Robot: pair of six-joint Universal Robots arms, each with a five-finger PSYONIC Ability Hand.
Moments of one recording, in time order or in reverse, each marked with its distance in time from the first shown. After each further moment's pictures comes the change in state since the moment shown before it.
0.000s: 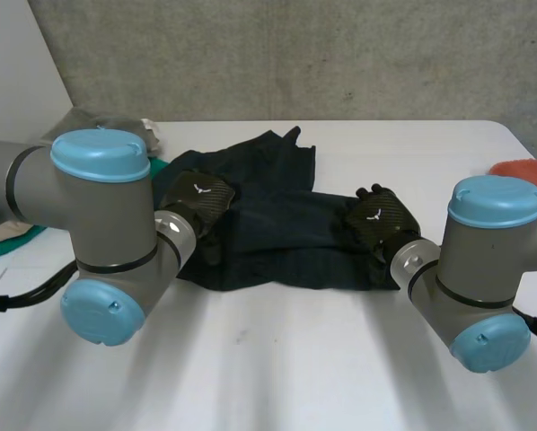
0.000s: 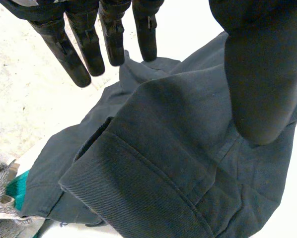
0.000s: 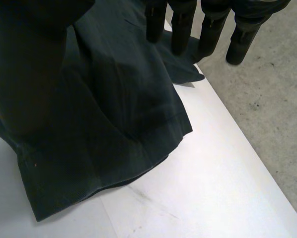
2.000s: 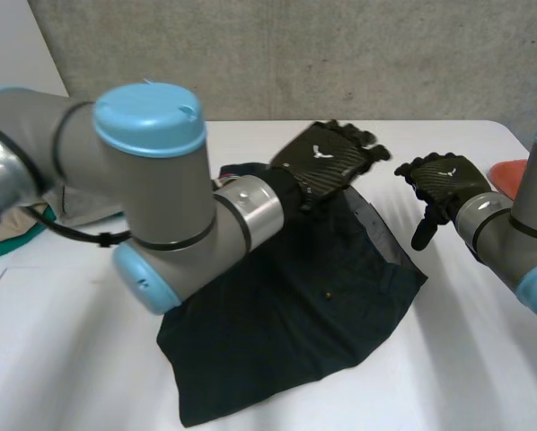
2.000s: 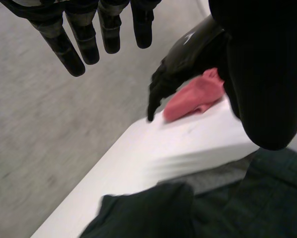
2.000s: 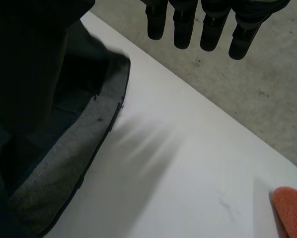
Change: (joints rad) left arm -0.149 -0.062 0.296 -0.014 0.381 -0.035; right arm -0.182 -0.087 -0.126 0.223 -0.003 0.273; left_hand -0.124 -0.117 -0.115 -0.119 -0.087; right_hand -0.041 -0.079 -0.048 -0.061 -0.024
